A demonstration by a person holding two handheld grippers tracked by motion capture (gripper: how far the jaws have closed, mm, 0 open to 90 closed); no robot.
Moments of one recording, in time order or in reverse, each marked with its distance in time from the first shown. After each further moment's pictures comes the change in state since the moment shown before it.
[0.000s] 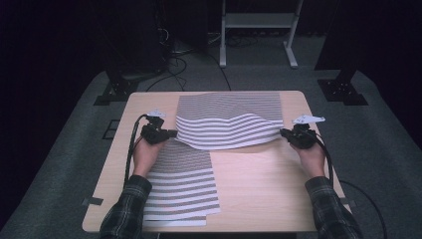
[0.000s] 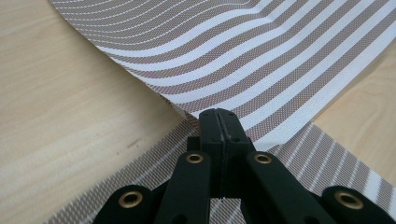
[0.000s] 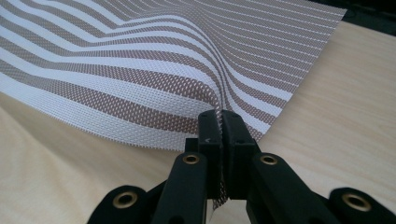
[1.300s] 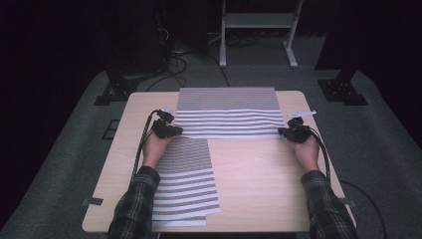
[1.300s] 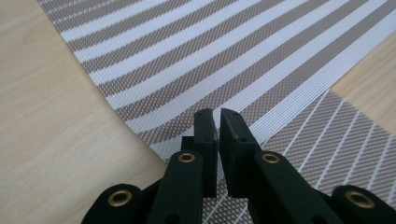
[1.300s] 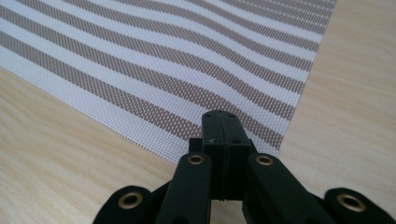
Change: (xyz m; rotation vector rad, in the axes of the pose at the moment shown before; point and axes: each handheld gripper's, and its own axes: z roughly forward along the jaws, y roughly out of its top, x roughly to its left) left arm 0.020 0.009 0.055 0.111 0.060 0.055; right arm -0.024 0.001 0.047 0.112 0.007 0.072
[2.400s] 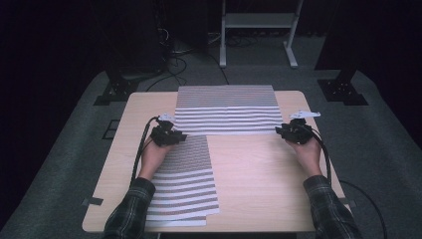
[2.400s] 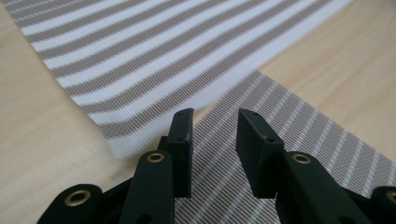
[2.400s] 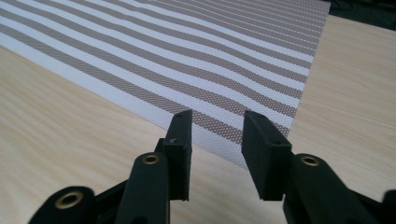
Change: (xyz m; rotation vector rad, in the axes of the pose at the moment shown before) left arm -0.031 -0.023 -0.022 -0.090 -0.056 0.041; right arm 0.015 0.003 -0.025 -0.110 -0.010 -0.025
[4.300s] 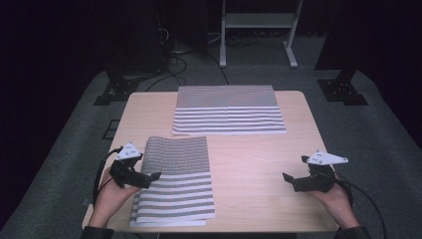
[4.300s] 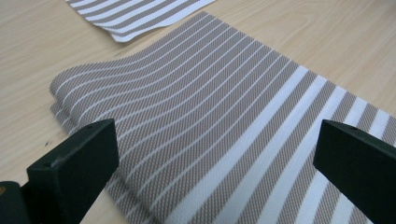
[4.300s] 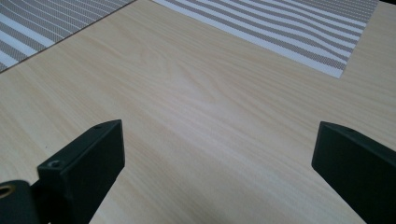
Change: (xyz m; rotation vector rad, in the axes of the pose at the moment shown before) left arm -0.051 -0.080 -0.145 -0.046 0.047 0.055; right arm 0.063 -0.081 -0.120 -0.032 0.124 -0.099
